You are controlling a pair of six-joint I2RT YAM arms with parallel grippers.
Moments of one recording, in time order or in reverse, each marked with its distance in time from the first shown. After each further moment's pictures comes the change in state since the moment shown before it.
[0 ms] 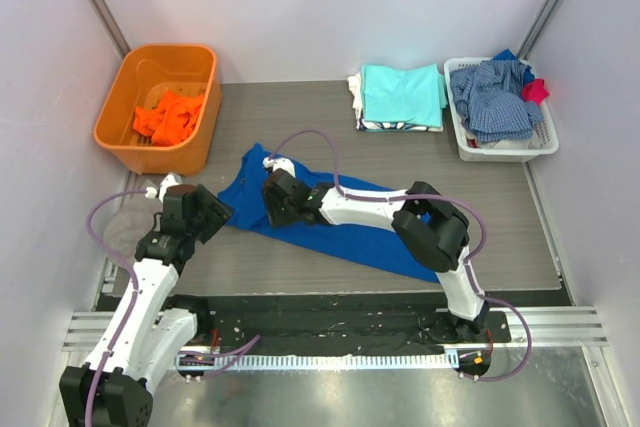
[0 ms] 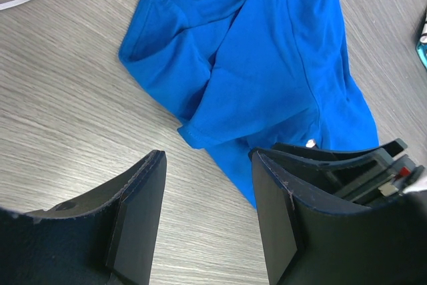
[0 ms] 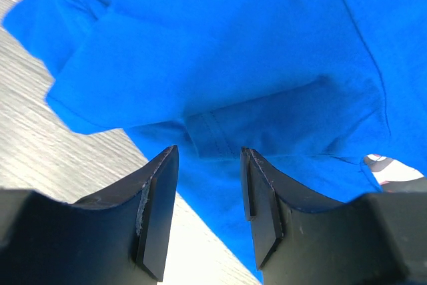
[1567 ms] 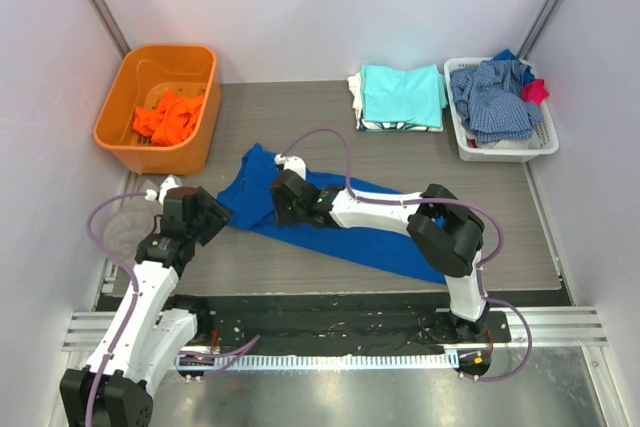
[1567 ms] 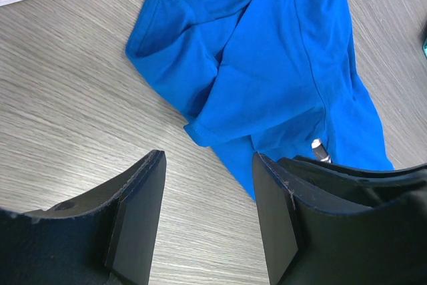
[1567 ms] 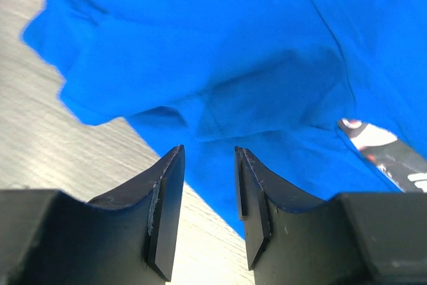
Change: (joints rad) left arm 0.000 -0.017 -0.018 -0.006 -0.006 0.000; right arm 0.001 -0.093 -0.087 0.021 0.045 0.080
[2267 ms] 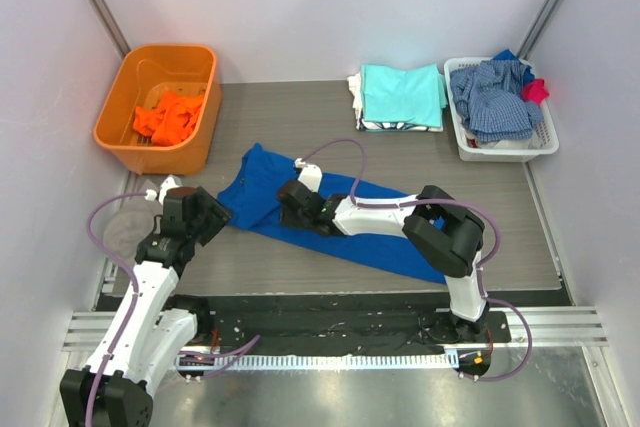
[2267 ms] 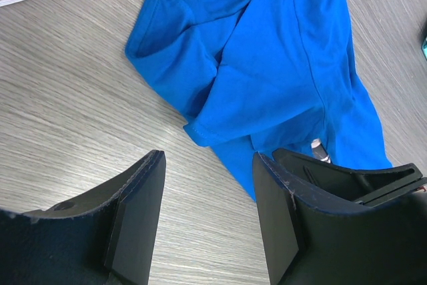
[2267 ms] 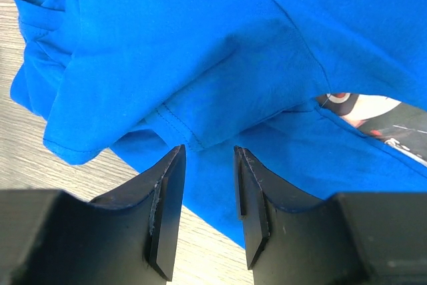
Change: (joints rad) left arm 0.000 -0.002 0.000 0.000 0.000 0.001; right arm 0.004 -0.001 -0.121 0.121 0.103 0.285
